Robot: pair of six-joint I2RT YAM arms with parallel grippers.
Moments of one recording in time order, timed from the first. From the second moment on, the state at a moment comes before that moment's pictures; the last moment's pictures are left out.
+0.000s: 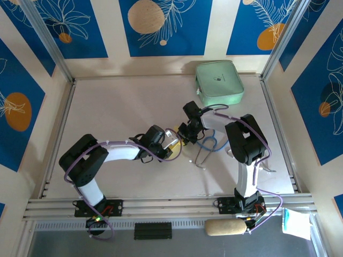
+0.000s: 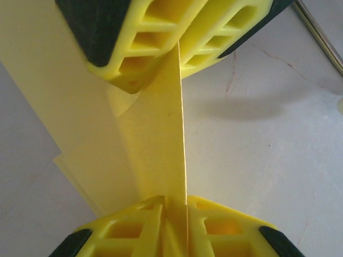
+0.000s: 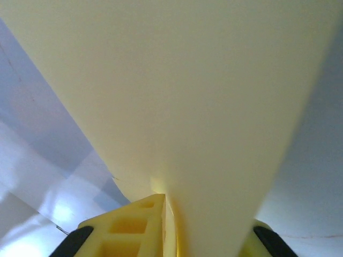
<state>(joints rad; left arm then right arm) -0.79 1.70 0.80 0.00 0.21 0.08 0.50 1.94 1.23 -0.63 -0.50 1.08</state>
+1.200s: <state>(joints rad) -0.79 1.70 0.80 -0.03 0.14 0.19 0.47 1.95 1.24 -0.63 -0.57 1.08</state>
